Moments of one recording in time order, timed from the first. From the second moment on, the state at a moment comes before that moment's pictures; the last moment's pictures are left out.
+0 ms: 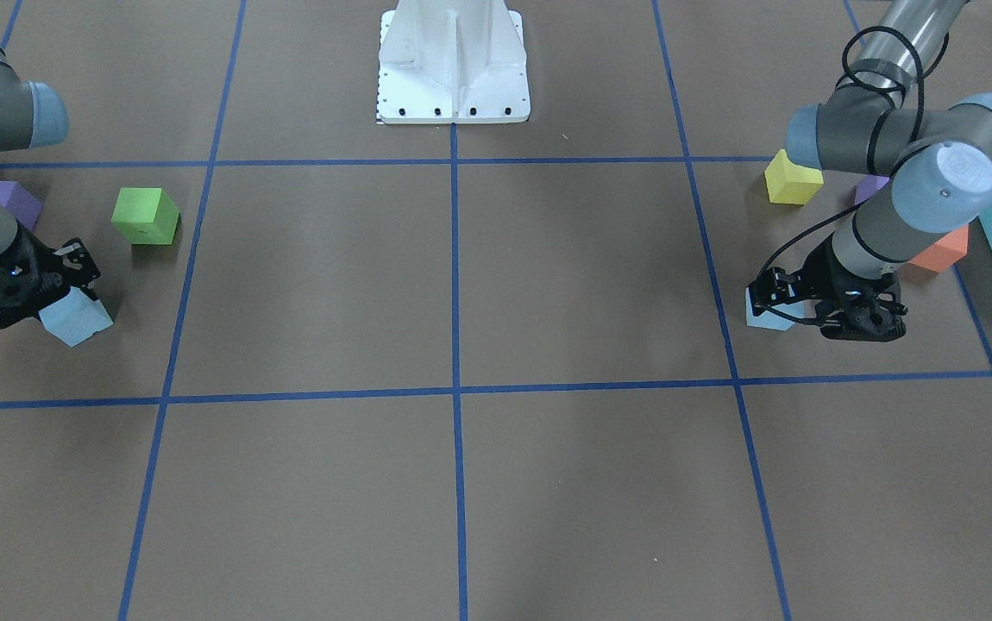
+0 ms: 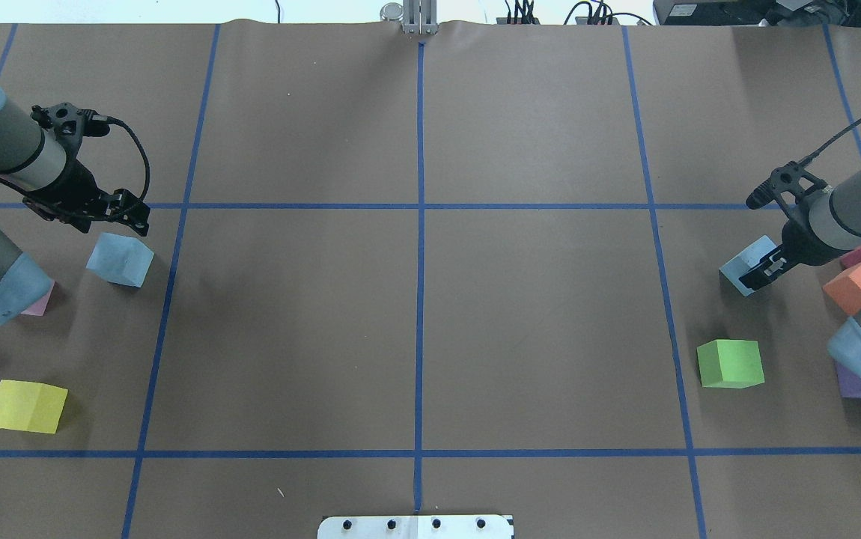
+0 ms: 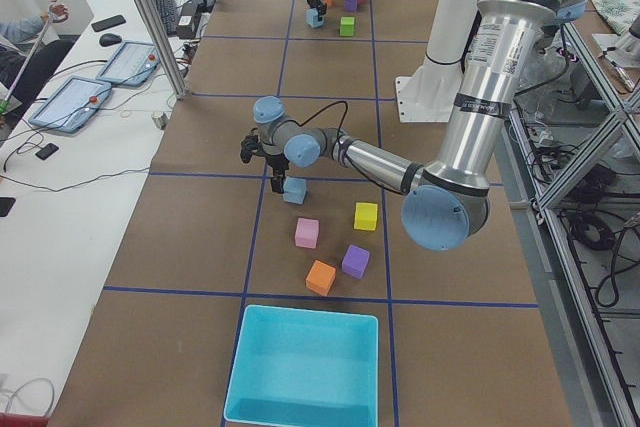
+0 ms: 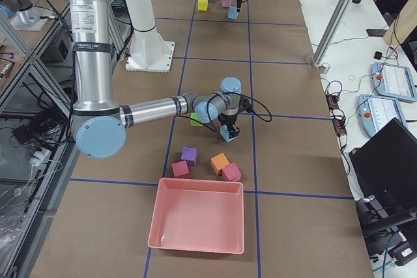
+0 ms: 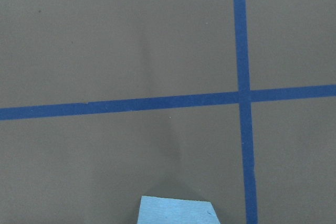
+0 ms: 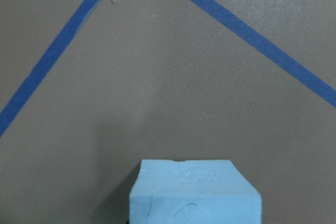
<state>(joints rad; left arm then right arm) -0.94 -1.83 -1.60 -1.84 -2.21 -0.74 0.91 -1.54 1.68 -1.17 2.11 0.20</state>
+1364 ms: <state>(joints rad) -0.86 -1.76 -1.61 -1.95 -2.15 -0.74 0.79 -1.07 1.80 -1.68 2.09 0.66</state>
